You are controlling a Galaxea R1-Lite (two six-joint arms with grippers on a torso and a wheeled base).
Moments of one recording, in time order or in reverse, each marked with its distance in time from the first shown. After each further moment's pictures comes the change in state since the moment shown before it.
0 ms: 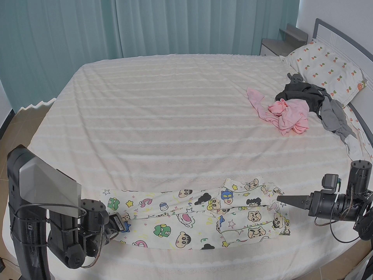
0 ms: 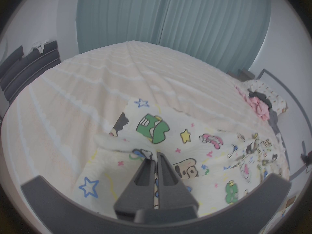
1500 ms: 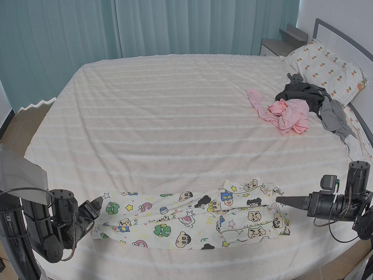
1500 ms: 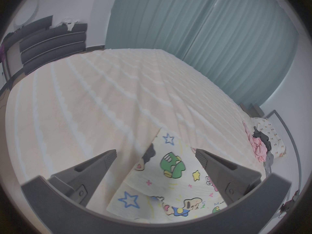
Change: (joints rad) left arm 0.209 -0.152 0.095 0.000 -0.082 -0.176; right arm -0.001 0.021 -0.001 -0.001 -0.001 -0.001
